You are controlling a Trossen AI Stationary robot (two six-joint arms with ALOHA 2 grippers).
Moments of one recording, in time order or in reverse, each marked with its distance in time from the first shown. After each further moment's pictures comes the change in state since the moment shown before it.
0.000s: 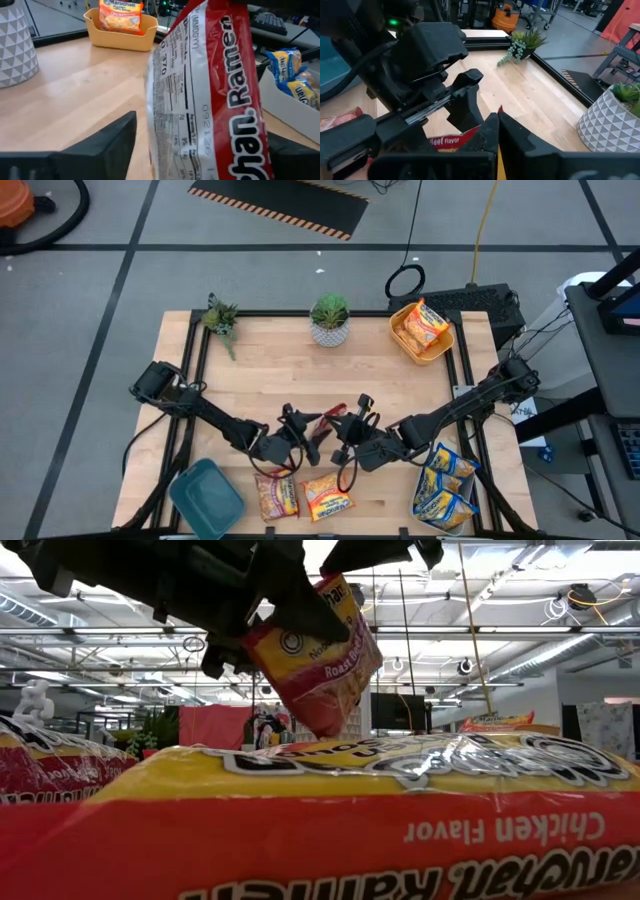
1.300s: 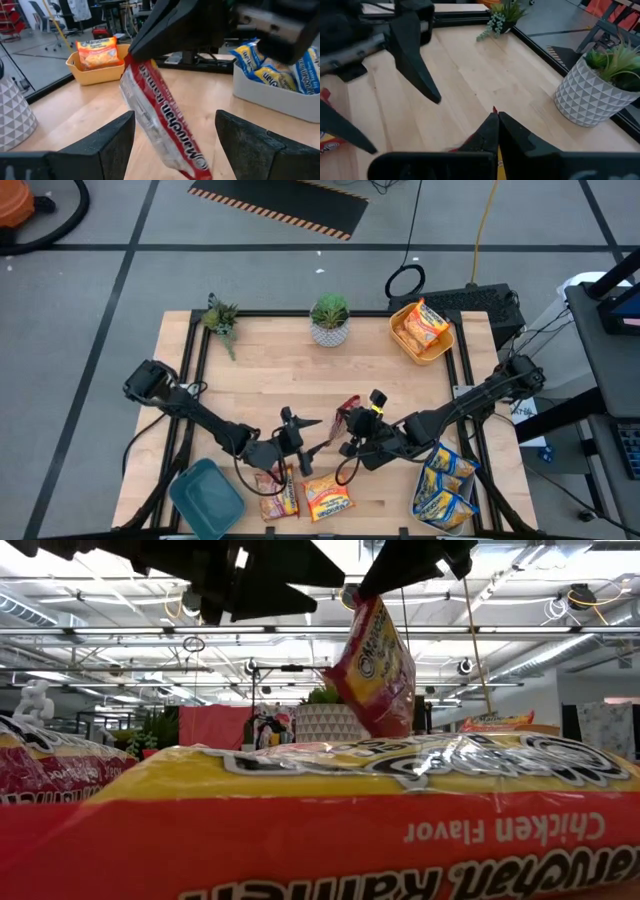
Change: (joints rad) left arm -0.067 -0.058 0.000 0.067 0.003 0.354; right arm 0.004 -0.048 0.000 -0.279 0.027 0.209
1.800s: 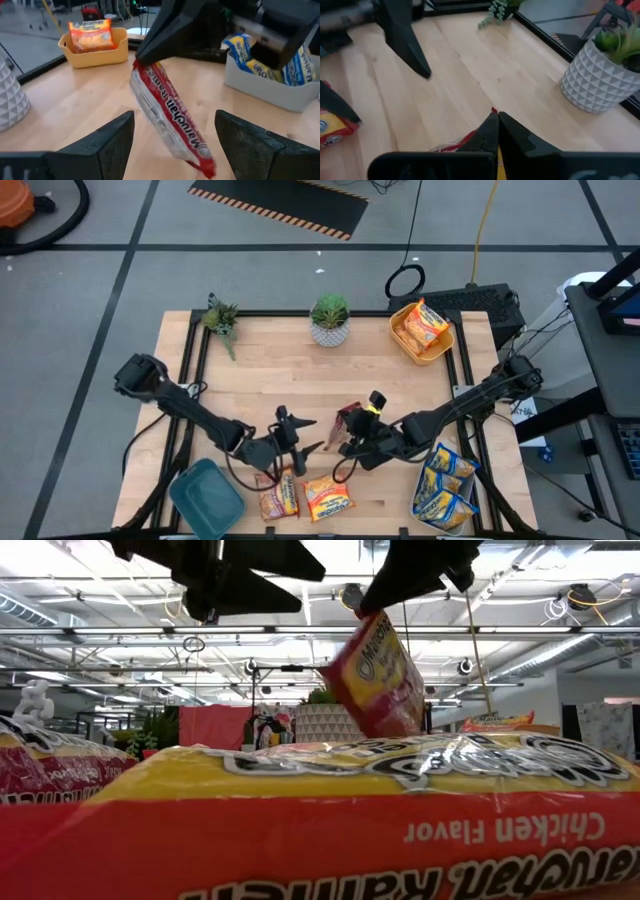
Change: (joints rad) left arm -0.009 -0.102 -0.001 -0.219 0.048 -0.145; right arm -0.012 0.017 0.000 -0.035 -0.042 0.073
